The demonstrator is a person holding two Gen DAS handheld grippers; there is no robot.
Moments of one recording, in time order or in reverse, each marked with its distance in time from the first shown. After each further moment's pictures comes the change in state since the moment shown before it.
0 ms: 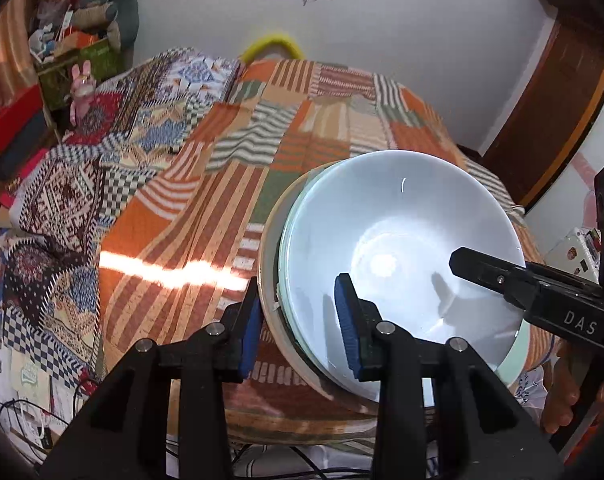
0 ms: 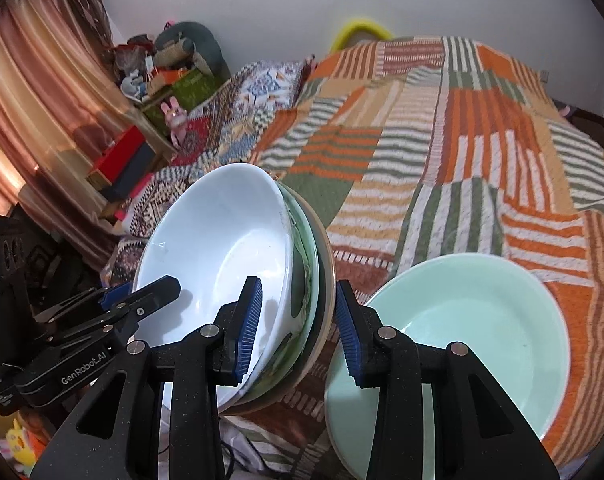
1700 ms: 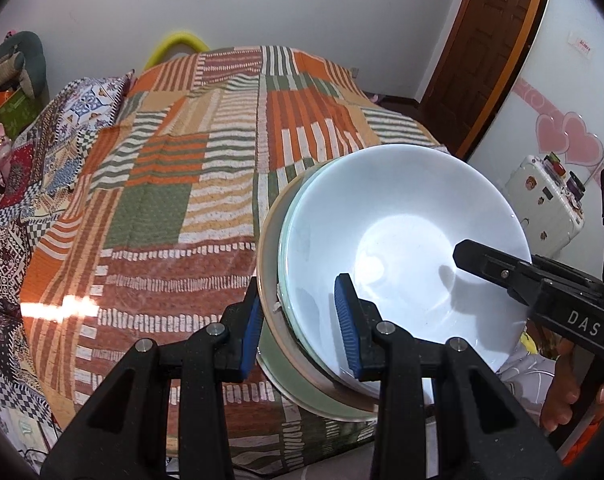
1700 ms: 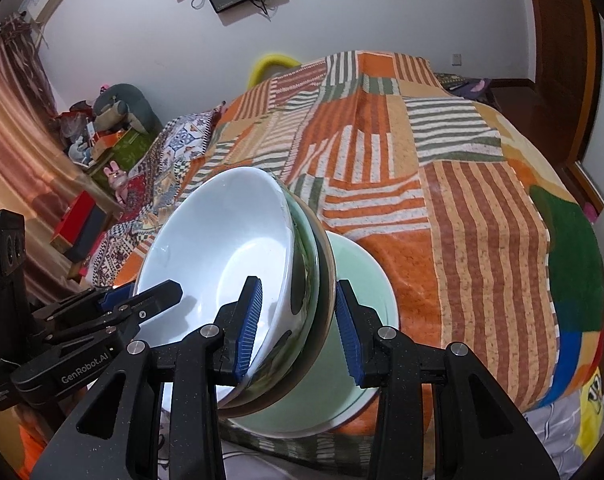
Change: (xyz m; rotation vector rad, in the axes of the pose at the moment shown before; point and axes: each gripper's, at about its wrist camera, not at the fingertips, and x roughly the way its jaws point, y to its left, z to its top) left arm 0.029 -0.150 -0.005 0.244 0.101 -0.145; right arm -0.086 -0.107 -0.043 0.205 -0.119 -0.145
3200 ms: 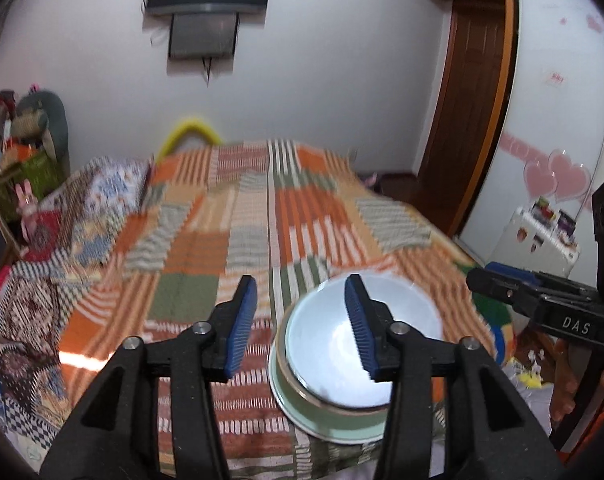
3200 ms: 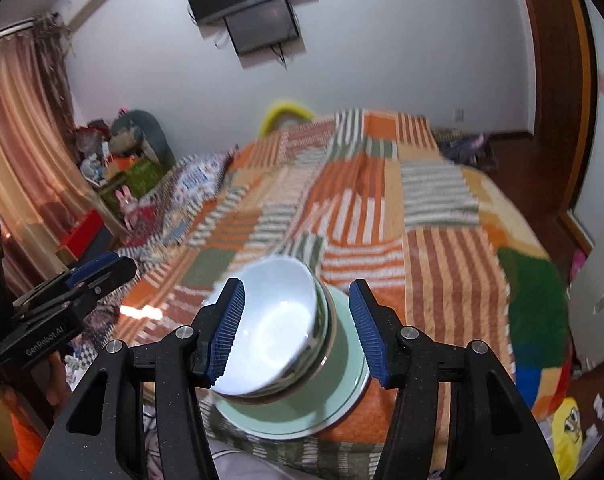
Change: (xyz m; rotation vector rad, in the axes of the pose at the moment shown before) left arm -0.102 -0.008 0.009 0.046 -0.361 0.038; right arm -0.069 0.013 0.010 -0.092 -0.200 -0.006
